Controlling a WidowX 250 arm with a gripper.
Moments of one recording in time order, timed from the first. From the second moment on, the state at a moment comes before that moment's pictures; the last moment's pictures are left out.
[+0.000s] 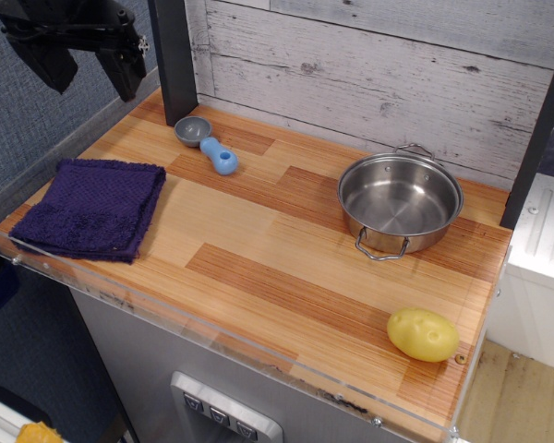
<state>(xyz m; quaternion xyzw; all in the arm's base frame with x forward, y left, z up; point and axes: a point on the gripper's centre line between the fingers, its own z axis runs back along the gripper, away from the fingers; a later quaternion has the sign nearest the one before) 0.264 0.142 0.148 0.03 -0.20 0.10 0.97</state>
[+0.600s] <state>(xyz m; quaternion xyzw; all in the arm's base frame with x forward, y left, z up) 0.276 0.154 0.144 0.04 -0.17 0.23 0.96</state>
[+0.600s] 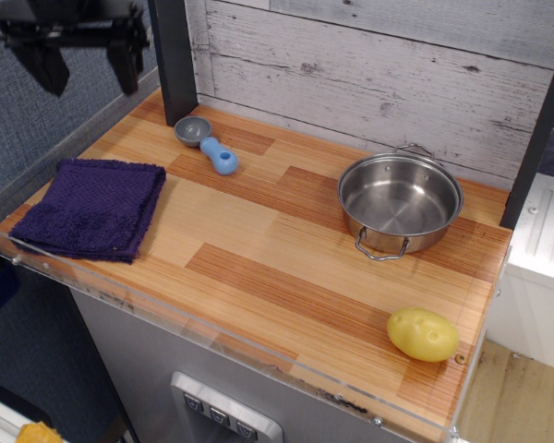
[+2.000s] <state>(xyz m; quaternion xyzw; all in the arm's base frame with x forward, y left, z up) 0.365 0.119 0.055 -0.06 -0.09 0.49 0.86</state>
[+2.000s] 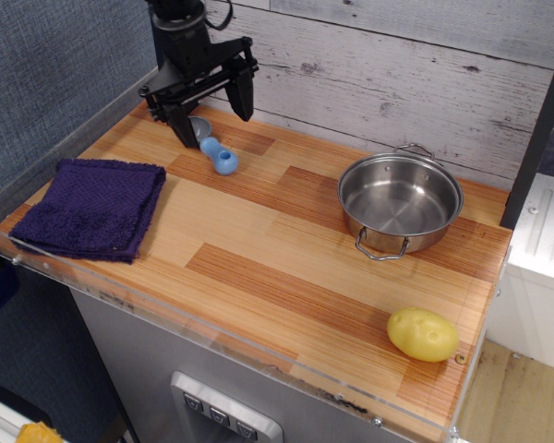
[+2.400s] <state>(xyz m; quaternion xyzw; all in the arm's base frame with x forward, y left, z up) 0.384 0.125 0.037 -0.05 -0.09 0.51 0.86</state>
